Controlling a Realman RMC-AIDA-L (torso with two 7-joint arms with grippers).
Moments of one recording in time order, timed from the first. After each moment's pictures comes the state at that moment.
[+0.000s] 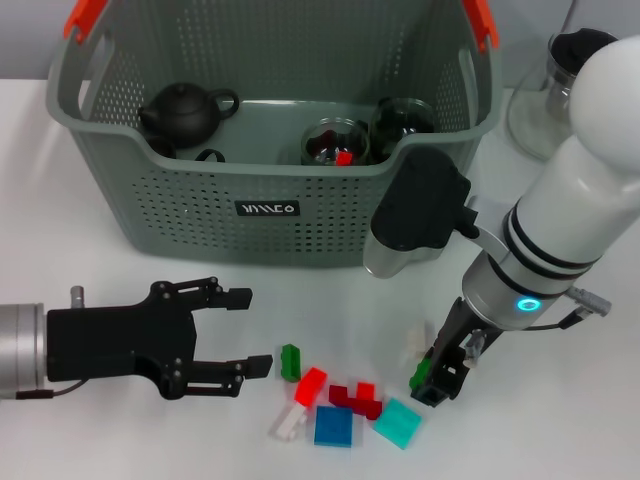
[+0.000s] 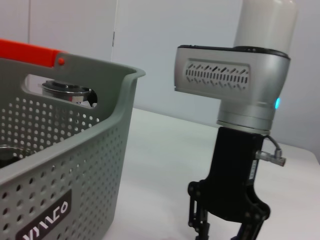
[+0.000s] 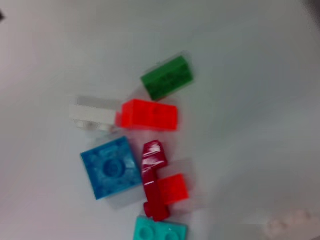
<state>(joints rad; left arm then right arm) -0.38 -2.14 0.62 0.76 2.12 1.75 -1.18 0.83 2.11 -1.80 -1.01 -2.47 -1.41 2.57</state>
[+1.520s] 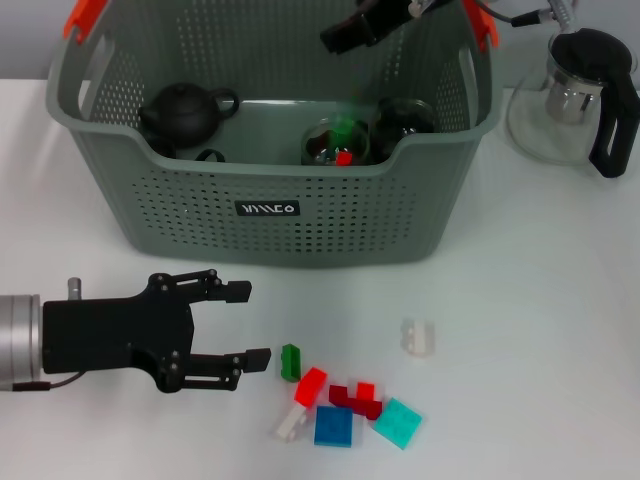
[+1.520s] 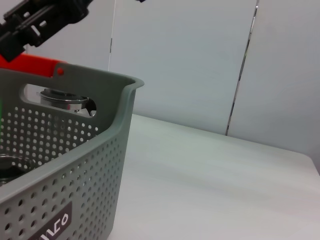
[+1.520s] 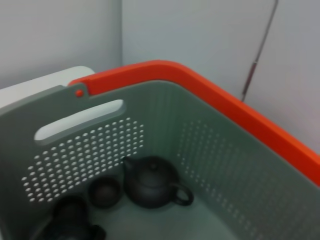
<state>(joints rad) -0.40 -2.13 0.60 0.77 2.12 1.77 -1.19 1.06 2.08 -1.22 -1.04 -2.51 -1.14 2.47</state>
